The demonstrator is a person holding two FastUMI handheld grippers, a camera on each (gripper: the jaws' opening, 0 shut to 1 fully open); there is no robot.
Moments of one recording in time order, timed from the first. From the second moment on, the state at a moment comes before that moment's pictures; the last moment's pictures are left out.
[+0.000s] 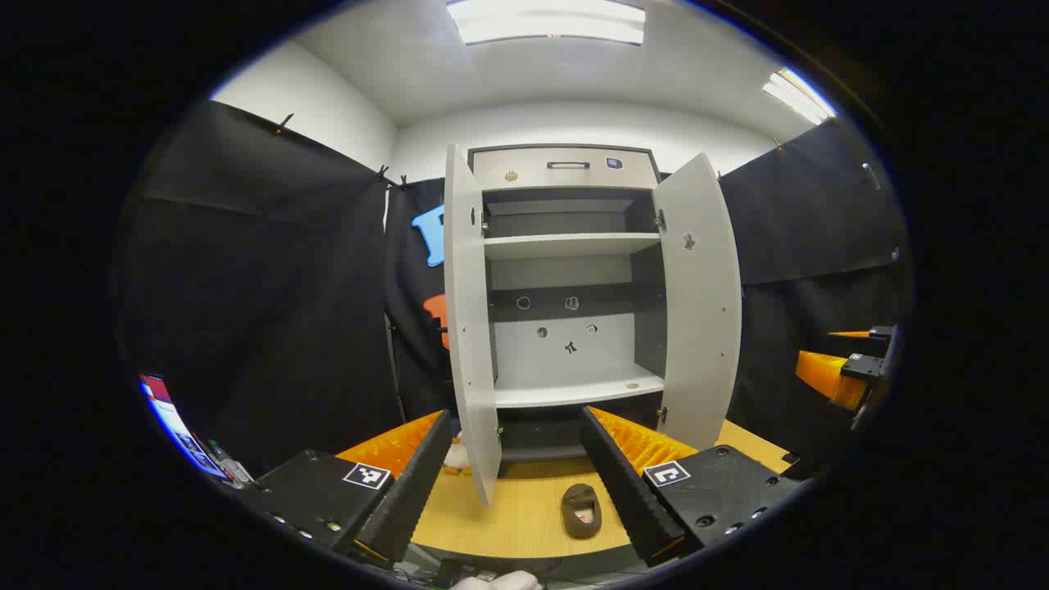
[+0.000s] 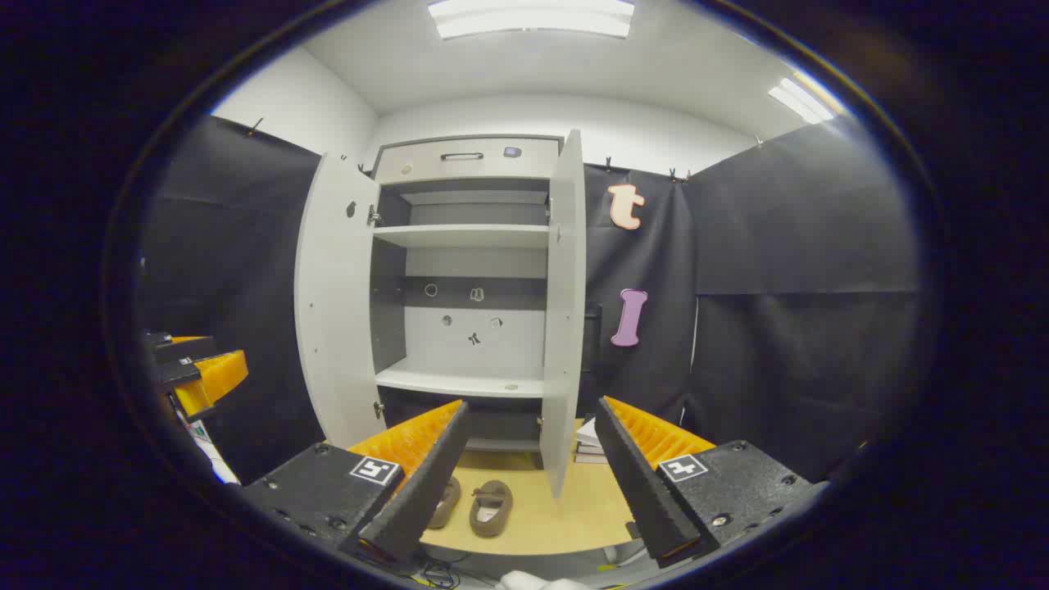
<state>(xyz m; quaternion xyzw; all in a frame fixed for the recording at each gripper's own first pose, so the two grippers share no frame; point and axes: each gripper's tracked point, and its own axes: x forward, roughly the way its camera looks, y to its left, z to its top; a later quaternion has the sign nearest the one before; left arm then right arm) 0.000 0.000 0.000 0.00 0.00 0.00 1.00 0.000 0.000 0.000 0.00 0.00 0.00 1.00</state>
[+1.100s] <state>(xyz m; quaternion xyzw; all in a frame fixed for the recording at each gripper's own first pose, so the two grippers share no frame) -0.002 0.011 -0.027 0.00 0.03 0.02 1.00 0.036 0.038 -0.078 -0.02 0.09 0.04 0.99</state>
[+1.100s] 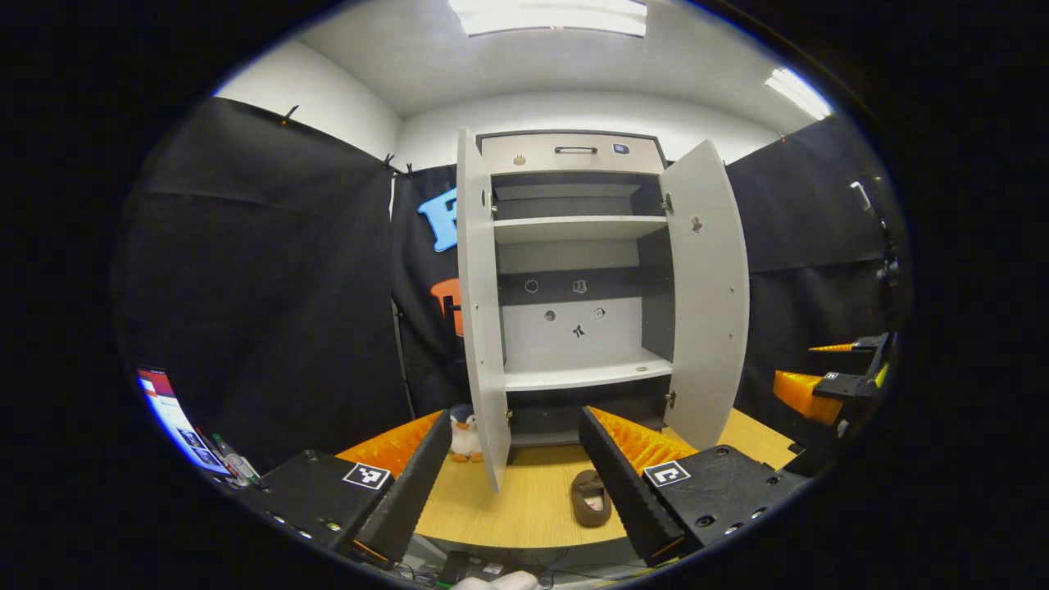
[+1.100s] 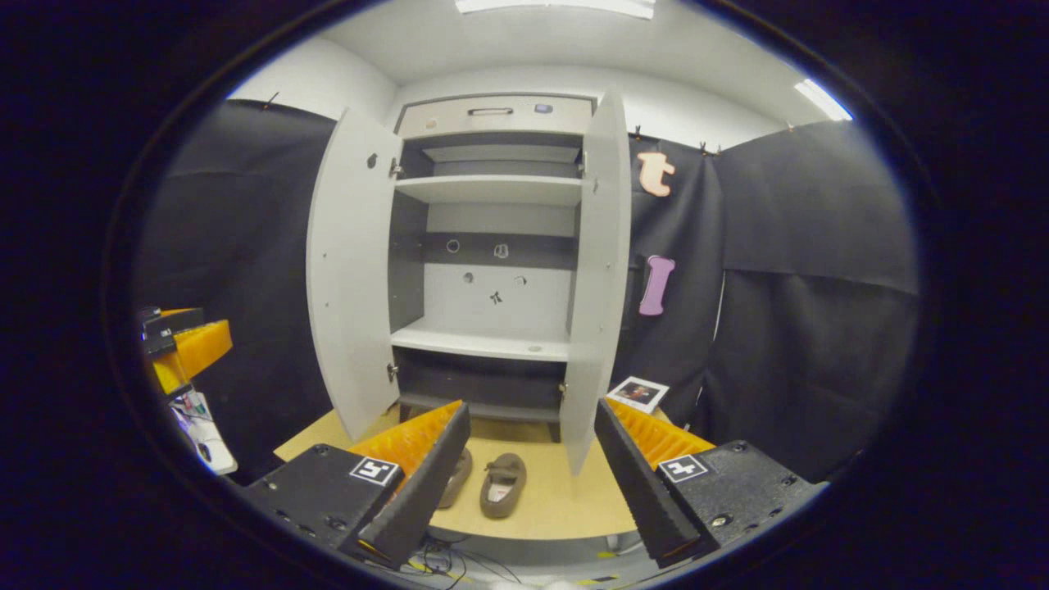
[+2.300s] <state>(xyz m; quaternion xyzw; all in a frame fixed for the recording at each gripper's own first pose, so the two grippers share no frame) 0.029 0.059 -0.059 -0.01 0.08 0.16 0.98 0.240 0.113 -0.421 0.00 0.39 0.10 0.92</state>
